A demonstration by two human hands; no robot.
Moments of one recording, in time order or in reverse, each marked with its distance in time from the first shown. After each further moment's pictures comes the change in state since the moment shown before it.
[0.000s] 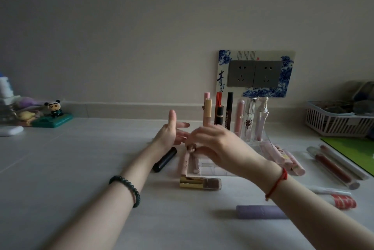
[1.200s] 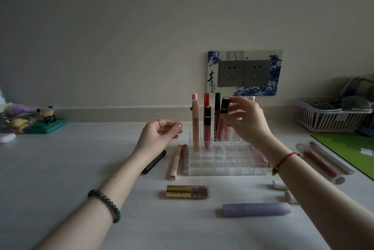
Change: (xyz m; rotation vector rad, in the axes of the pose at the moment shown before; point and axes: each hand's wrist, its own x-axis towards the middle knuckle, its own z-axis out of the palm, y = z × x) left_hand -0.017 0.011 0.000 -0.076 0.097 0.230; right_hand -0.014 0.053 -0.034 0.429 0.463 0.761
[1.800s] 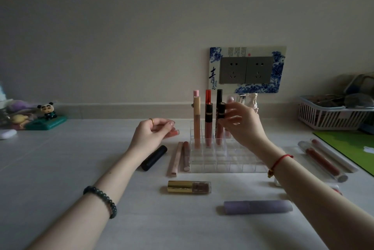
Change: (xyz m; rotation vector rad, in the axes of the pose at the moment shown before) left_hand -0.002 -0.007 -0.011 0.077 0.072 -0.001; right_hand -0.002 0.021 0.015 -0.068 -0.047 0.008
